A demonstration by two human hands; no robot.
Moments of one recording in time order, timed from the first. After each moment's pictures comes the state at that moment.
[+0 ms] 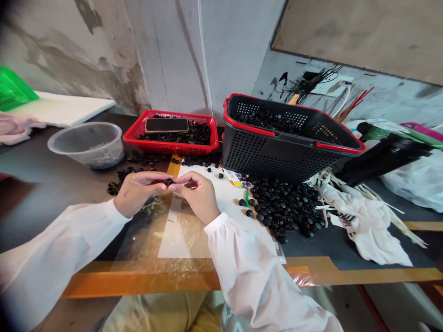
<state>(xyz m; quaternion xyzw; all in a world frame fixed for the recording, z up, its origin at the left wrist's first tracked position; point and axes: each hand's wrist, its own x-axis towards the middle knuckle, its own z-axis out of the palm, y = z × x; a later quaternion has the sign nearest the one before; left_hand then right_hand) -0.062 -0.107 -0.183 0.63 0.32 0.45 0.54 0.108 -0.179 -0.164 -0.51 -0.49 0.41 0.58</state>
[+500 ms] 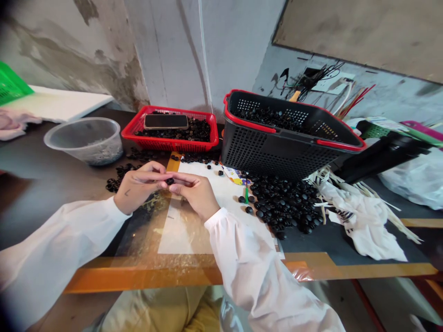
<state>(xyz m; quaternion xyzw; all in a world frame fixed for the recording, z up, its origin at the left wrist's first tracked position) -0.062 -0.105 -0.179 0.72 0.25 0.47 0.45 0.105 -0.181 -0.163 -0.41 -0.41 0.57 0.57</state>
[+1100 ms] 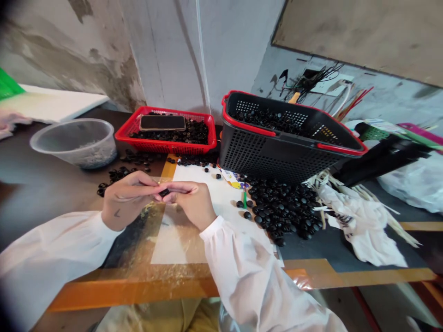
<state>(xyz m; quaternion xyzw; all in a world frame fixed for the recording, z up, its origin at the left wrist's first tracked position) -0.058 -0.131 -0.177 0.63 0.13 0.53 0.56 0.100 -0.185 -0.162 -0.43 -0.37 0.56 0.60</state>
